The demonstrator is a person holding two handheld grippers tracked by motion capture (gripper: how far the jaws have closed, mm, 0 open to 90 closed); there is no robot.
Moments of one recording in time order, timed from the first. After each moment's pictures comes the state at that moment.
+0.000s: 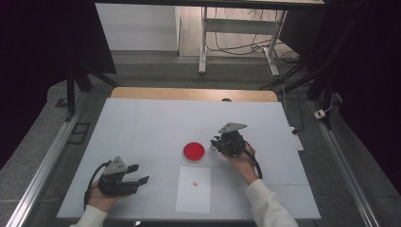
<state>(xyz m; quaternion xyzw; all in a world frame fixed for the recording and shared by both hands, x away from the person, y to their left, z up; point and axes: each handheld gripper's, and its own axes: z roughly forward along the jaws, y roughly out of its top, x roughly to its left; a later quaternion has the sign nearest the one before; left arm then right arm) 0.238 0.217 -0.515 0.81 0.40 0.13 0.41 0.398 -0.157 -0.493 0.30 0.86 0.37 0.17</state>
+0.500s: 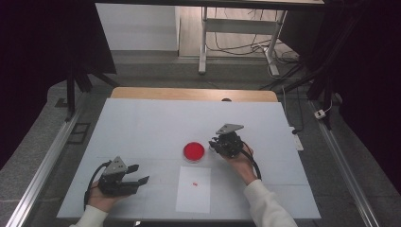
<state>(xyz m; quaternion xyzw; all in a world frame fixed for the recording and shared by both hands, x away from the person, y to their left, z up) 0.238 0.217 -0.515 0.81 0.40 0.13 0.41 0.399 -0.152 -0.498 0.29 0.86 0.37 0.17</state>
